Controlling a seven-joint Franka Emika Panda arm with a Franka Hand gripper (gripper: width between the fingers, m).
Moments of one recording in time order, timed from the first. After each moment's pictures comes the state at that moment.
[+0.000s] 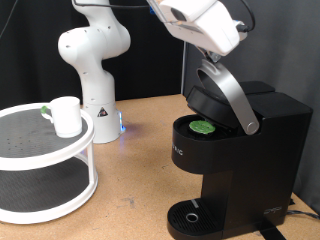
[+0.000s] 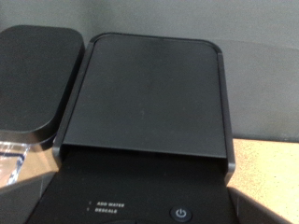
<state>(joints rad) 0.48 -0.16 -0.43 -2.07 0.62 1.91 -1.00</state>
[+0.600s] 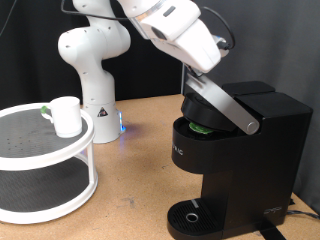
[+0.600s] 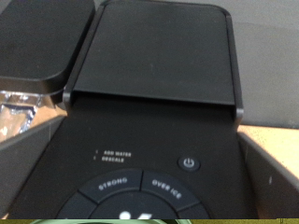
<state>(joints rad) 0.48 -0.13 -0.50 -2.09 0.64 1.88 -1.10</state>
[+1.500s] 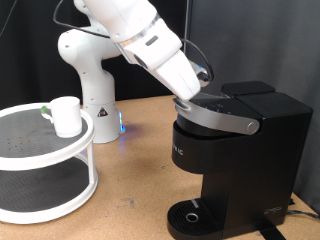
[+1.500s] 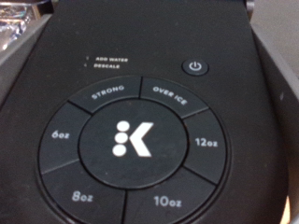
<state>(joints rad) 0.46 -0.09 -0.53 -2.14 0.61 1.94 -1.14</state>
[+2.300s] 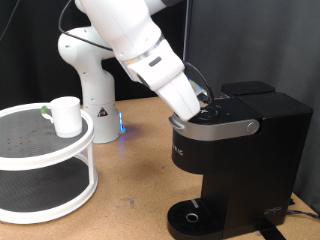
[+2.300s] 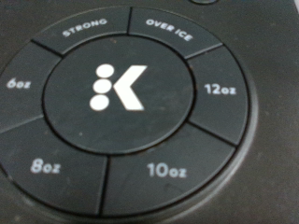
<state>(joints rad) 0.47 -0.04 -0.52 -2.17 0.61 2.00 -1.14</state>
